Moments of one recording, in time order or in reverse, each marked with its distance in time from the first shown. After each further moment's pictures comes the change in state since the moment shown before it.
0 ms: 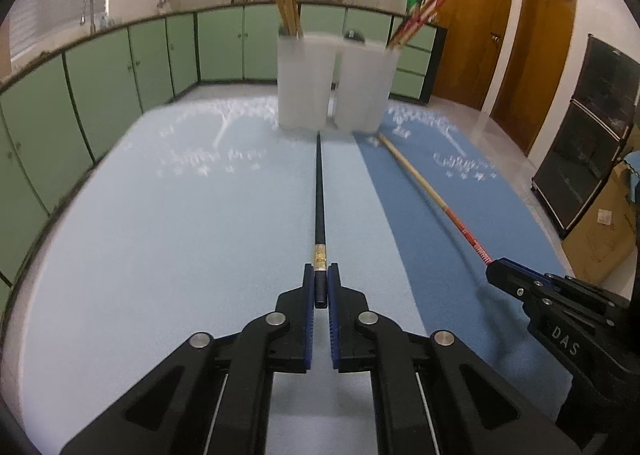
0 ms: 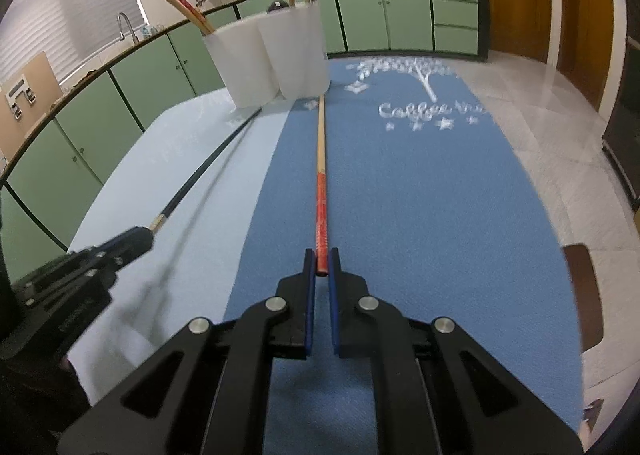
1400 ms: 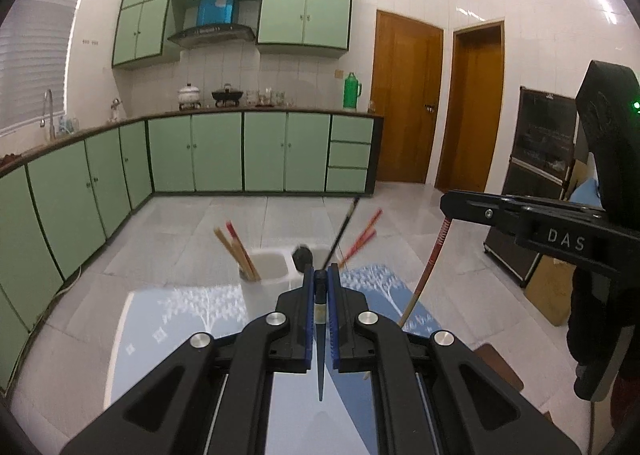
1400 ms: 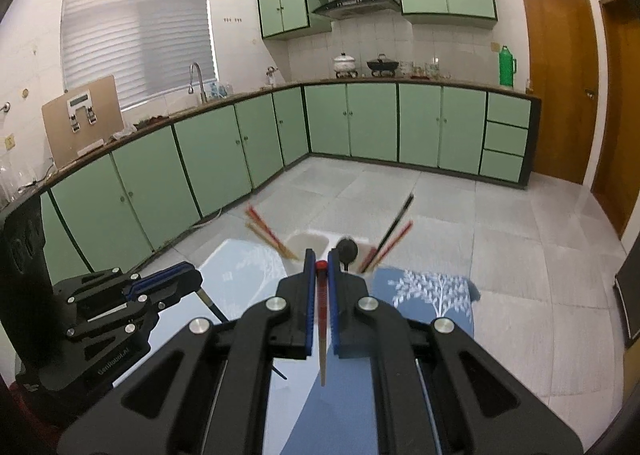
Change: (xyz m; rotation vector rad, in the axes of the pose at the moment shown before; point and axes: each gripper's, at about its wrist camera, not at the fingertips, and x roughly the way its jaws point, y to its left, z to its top) left arm -0.093 -0.011 0.163 0.138 -0.340 -0.173; right arm -0.125 0.047 0.214 -0.222 -0.293 0.134
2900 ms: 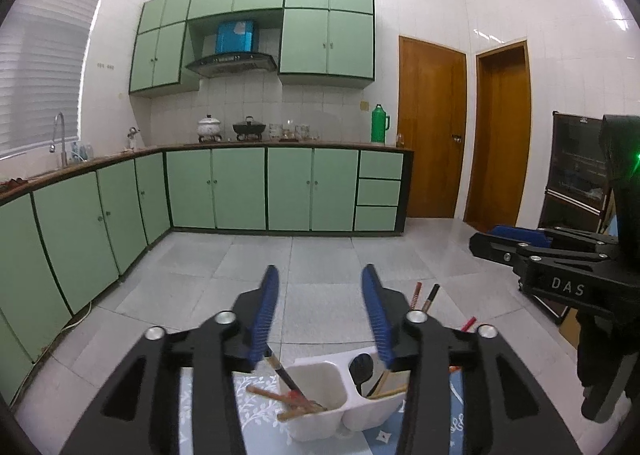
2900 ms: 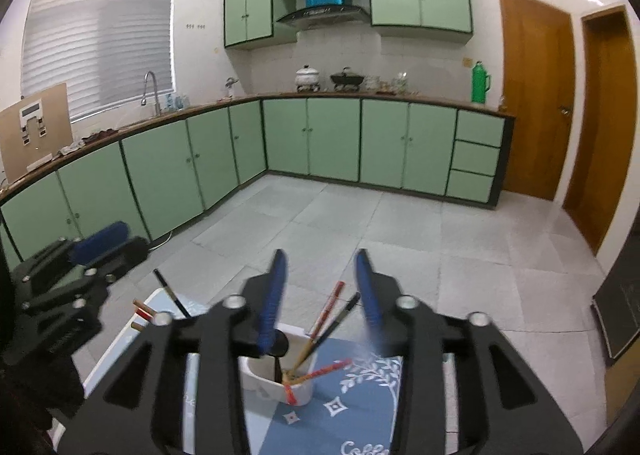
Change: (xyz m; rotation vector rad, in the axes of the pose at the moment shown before) left arm 0.091 0.047 0.070 0.004 -0.114 0.089; right arm 0.106 -0.056 0.066 -0.007 -0.048 -0.166
